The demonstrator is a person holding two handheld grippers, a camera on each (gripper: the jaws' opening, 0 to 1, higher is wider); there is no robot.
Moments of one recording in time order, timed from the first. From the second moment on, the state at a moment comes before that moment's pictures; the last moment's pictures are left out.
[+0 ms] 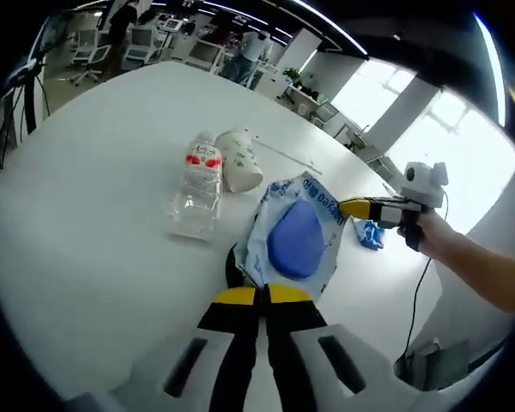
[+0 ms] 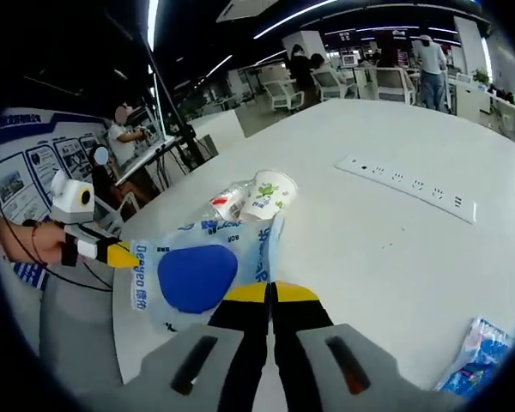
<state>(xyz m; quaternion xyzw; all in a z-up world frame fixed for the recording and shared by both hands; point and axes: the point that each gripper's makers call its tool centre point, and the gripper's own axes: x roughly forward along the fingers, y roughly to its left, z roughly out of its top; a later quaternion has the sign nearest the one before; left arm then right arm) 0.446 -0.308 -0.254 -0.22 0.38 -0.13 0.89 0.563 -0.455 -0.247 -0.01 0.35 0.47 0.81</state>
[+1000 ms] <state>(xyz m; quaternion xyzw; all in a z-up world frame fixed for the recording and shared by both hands) 0.488 -0.343 -0.207 -0.16 0.36 -0.24 0.89 0.558 -0.520 -0.200 0.03 0.30 0.39 0.87</state>
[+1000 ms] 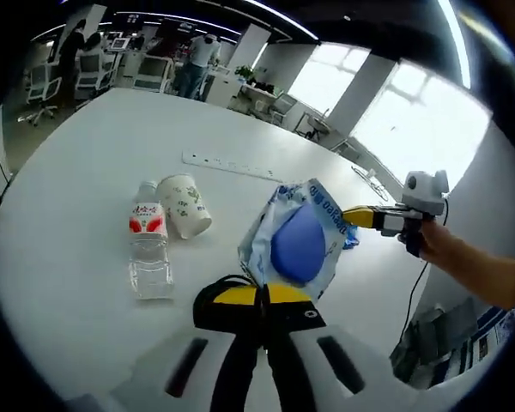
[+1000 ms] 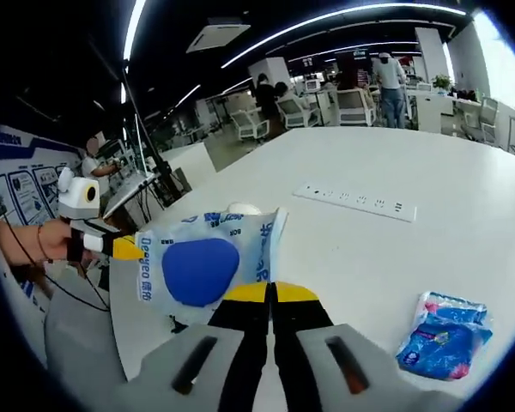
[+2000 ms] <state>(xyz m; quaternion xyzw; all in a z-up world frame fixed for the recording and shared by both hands) 0.544 -0.388 -0.181 -0.12 0.34 -0.30 0.88 0.552 -0.575 -0.178 0.09 0.27 0.29 0.91</state>
